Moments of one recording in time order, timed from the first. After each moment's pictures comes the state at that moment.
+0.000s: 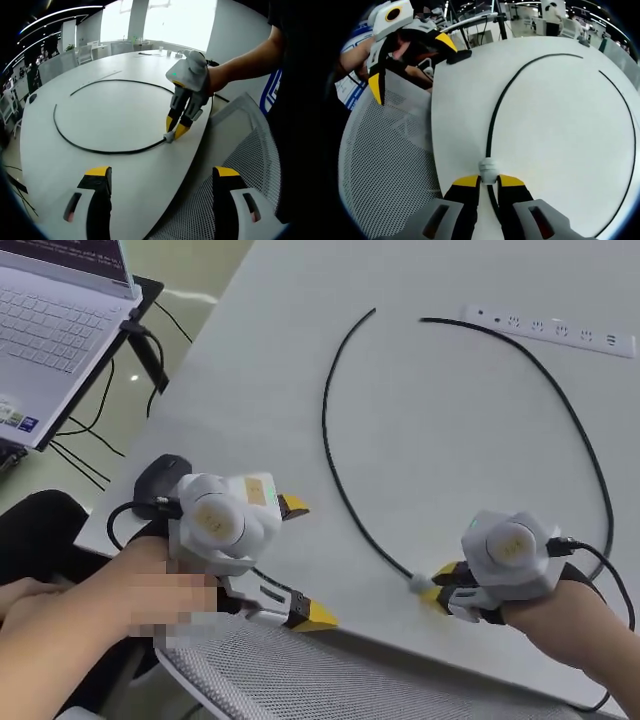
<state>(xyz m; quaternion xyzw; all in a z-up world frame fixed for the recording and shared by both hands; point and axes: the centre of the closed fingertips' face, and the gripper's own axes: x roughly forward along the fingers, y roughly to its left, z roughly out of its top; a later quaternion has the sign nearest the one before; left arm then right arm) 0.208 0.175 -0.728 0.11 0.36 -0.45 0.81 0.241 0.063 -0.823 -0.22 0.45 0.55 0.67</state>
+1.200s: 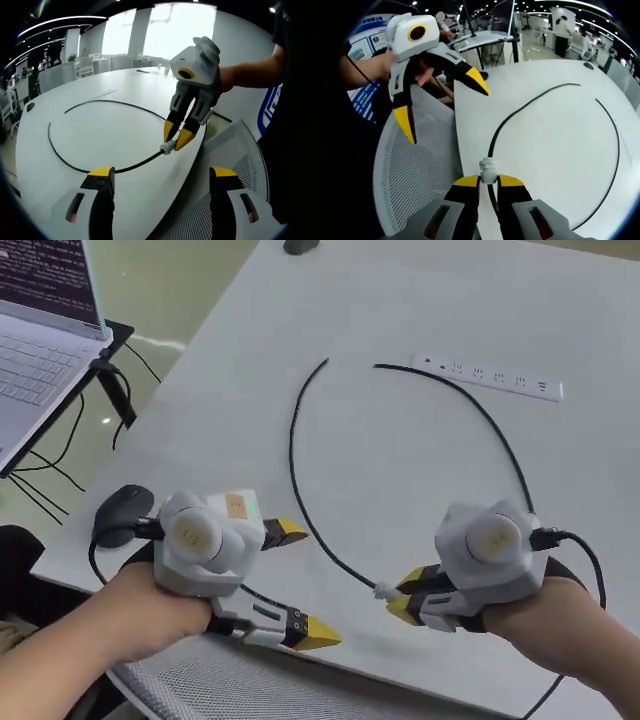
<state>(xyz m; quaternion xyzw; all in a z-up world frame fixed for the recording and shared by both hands) 0.215 0.113 -0.685 0.06 0.30 -0.46 0.83 0.230 0.056 -0.725 -0.22 0.41 0.59 0.66</state>
